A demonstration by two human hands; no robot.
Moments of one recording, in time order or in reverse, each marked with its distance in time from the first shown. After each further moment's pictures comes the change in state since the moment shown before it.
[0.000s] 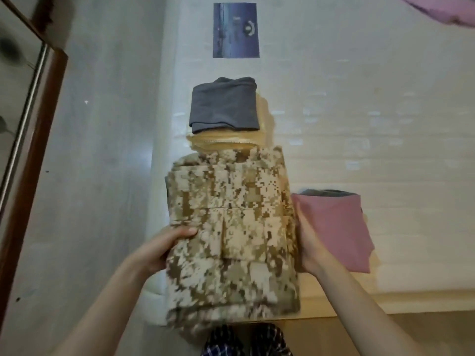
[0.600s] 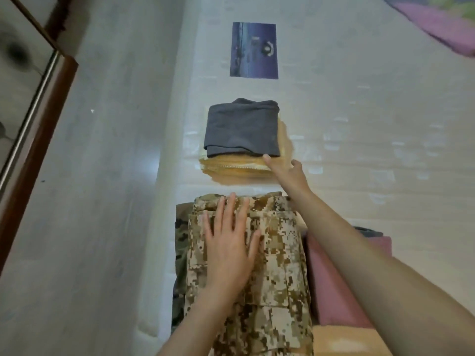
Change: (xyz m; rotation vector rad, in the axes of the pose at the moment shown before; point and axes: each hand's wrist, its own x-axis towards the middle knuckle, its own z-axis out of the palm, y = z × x) left_hand 0.070 0.016 0.080 1.301 0.760 0.780; right_hand 0.109 -0.143 0.090 -0.628 0.543 -0.392
